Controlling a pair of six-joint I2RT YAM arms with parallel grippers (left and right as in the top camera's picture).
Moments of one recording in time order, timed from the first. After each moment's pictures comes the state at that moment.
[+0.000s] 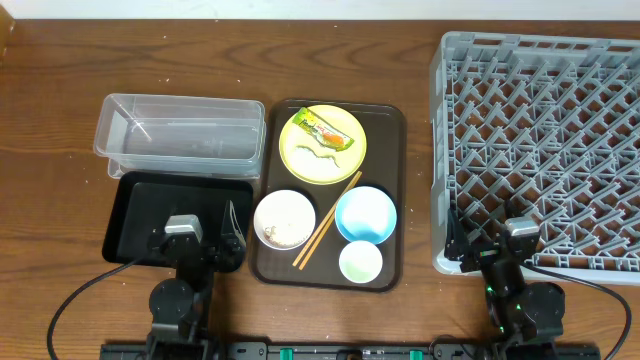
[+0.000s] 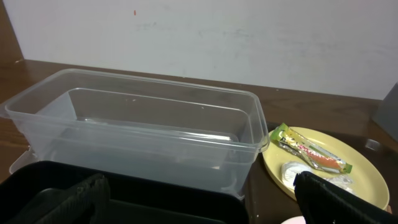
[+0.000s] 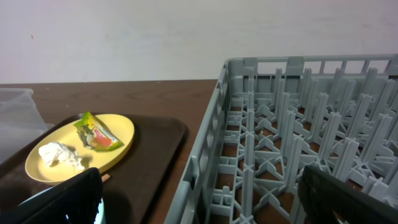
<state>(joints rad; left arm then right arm) -0.10 0.01 0.03 -0.13 -0.11 -0.14 0.11 0.02 0.01 -0.06 -0.09 0.12</state>
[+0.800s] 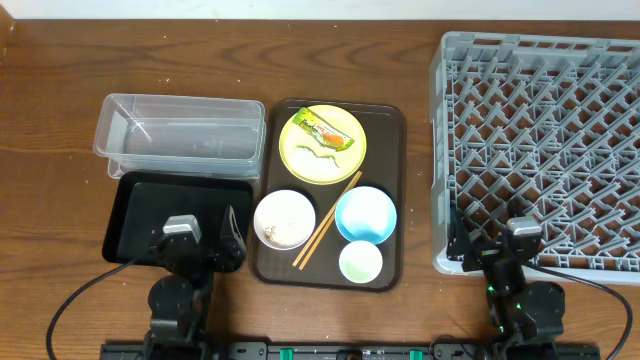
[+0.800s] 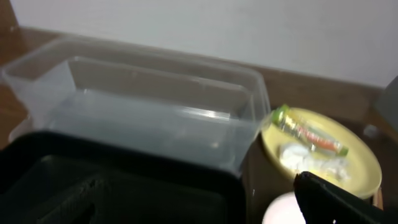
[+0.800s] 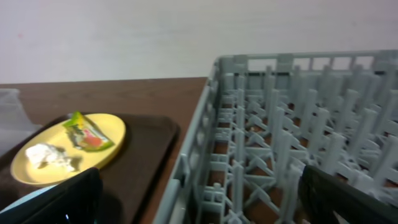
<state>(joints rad) -0.10 0.01 0.09 -0.30 -0.11 -0.20 0.11 0.03 0.02 -0.09 -0.04 0.12</state>
